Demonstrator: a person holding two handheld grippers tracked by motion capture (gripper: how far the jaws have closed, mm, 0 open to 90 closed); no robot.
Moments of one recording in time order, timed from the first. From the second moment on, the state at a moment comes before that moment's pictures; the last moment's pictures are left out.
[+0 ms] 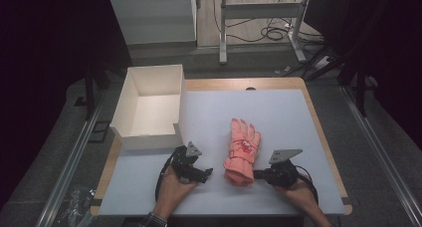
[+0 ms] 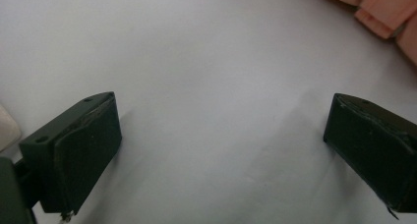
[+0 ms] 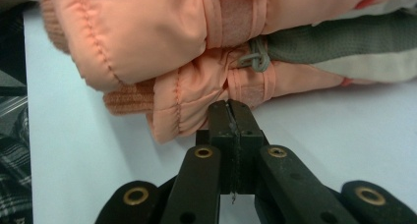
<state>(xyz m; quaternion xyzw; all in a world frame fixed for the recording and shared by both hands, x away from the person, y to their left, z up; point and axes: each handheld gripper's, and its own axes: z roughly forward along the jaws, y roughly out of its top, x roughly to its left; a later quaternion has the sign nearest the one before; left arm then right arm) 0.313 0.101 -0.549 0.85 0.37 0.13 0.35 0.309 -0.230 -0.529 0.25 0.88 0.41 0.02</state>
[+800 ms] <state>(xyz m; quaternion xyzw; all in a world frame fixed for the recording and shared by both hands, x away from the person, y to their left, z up) 0.307 0.111 -0.548 0.86 0.36 0.12 0.35 0.318 -0.192 -0.534 0.26 0.87 0.42 0.03</state>
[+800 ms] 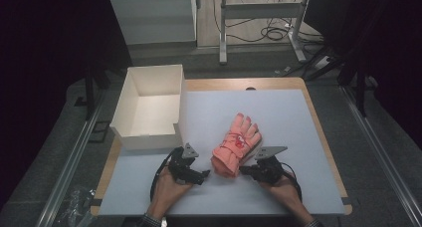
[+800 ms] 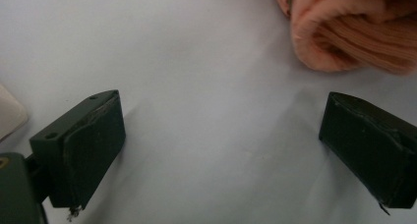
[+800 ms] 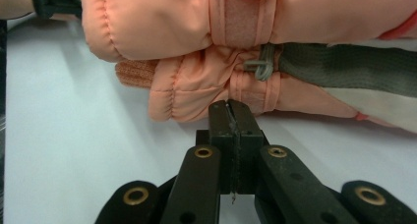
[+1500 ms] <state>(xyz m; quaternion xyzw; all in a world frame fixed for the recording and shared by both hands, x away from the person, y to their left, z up) 0.306 0.113 -0.548 0.86 0.36 0.13 0.35 0.327 -0.167 -0.533 0.27 0.87 0.41 0.06</state>
